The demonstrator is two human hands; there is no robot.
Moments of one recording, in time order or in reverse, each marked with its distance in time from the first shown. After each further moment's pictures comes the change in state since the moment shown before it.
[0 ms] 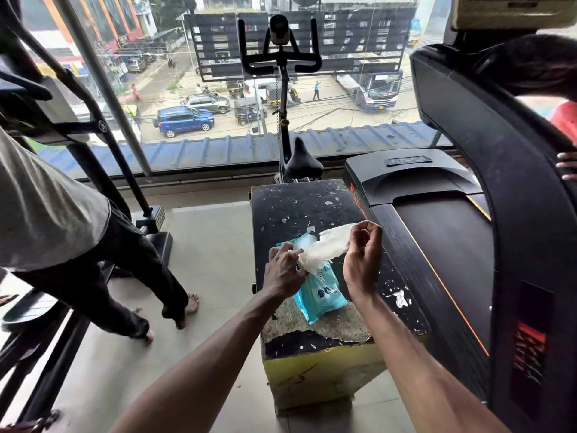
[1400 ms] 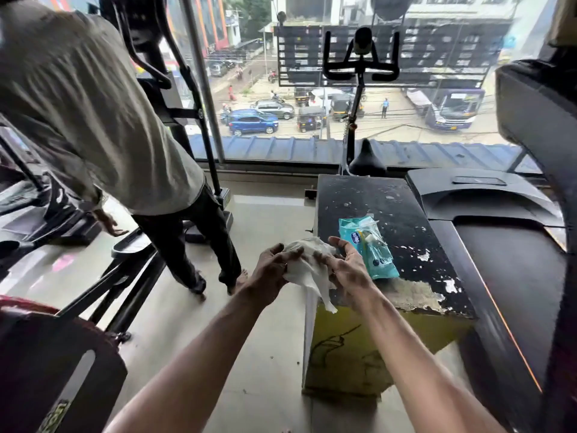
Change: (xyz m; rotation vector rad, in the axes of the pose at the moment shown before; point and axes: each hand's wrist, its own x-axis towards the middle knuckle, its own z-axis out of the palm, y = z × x) left_hand -0.170 -0.063 -0.082 -1.349 0.083 -0.313; right_hand -0.140 -0.052 0.024 0.274 -0.751 0.675
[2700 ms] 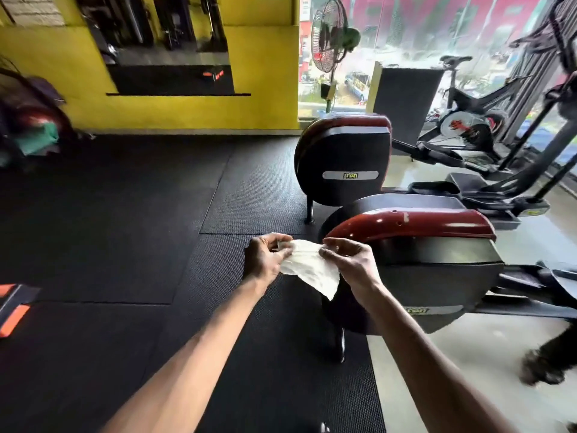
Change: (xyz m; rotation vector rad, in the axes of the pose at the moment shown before) left_hand -0.842 -0.041 -0.390 0.254 1.822 0.320; right_hand -0.535 0.321 0.619 -0.409 -1.436 -0.075
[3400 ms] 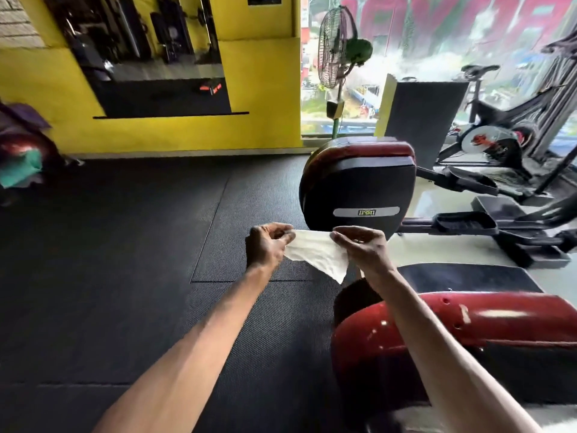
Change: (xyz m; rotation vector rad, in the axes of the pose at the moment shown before) left_hand 0.408 0.037 0.029 0.117 0.114 0.014; right_hand 0.415 -0.036 0.040 -0.048 0.036 -0.124
